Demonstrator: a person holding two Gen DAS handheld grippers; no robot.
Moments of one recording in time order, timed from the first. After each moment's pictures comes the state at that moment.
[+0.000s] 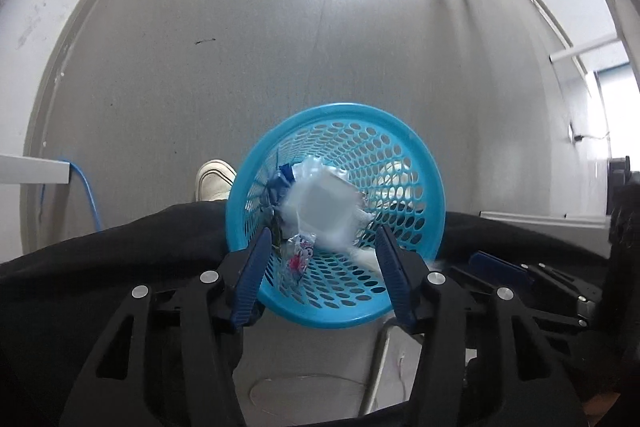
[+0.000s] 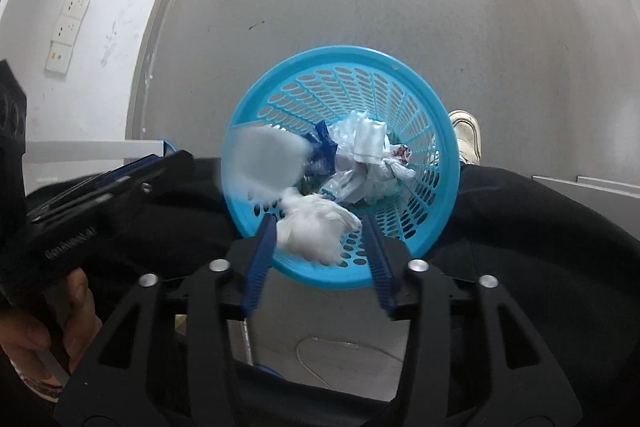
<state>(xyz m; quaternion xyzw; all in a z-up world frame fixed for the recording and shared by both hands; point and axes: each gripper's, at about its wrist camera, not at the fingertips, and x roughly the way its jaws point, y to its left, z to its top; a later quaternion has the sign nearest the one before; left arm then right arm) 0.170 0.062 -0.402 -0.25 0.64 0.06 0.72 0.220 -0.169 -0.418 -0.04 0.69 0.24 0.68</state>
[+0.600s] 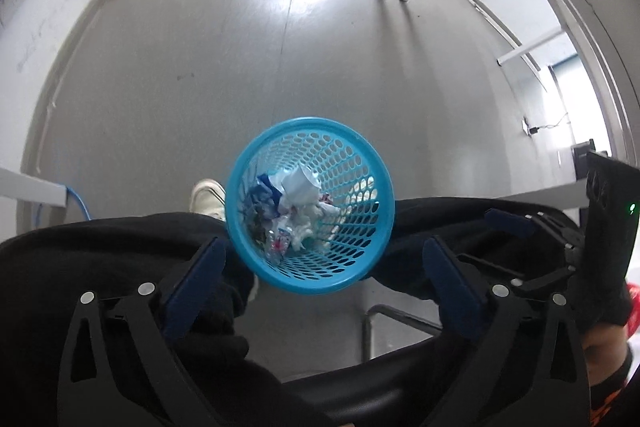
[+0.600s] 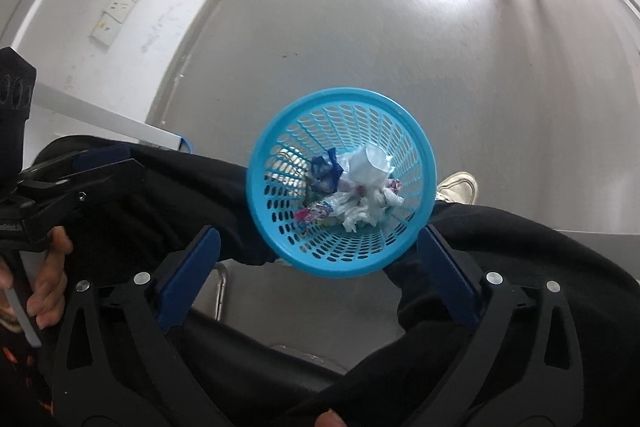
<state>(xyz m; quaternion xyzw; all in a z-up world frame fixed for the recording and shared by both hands) 0.112 0.068 -0.326 -0.24 0.58 -0.01 0.78 0.174 -0.185 -0.342 -0.10 0.60 0.31 0.73</state>
